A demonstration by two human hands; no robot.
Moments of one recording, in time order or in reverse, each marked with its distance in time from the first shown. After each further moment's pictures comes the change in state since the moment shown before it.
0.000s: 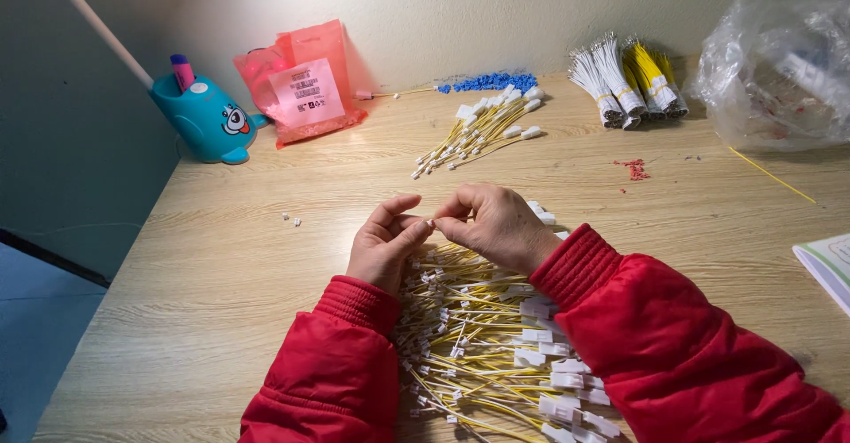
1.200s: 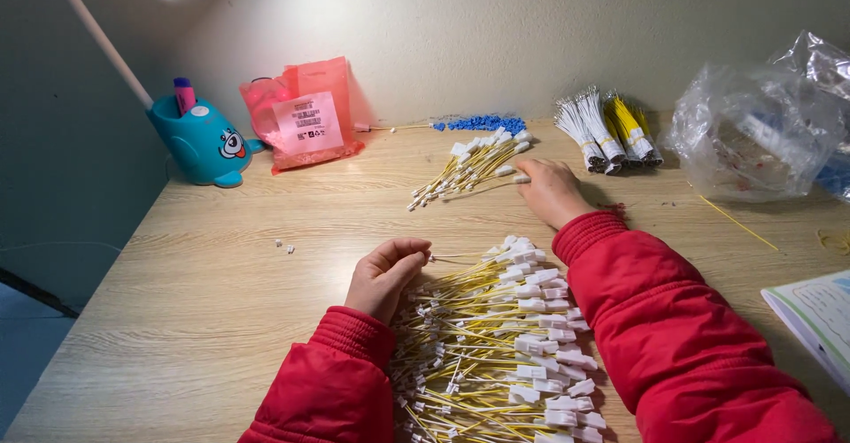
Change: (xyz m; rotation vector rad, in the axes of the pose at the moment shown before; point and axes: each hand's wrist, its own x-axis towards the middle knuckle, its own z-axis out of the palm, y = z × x) left_hand 0.005 0.002 0.002 0.231 0.045 -0.096; right_hand 0.115 0.176 -0.068 -0.712 0.151 0.003
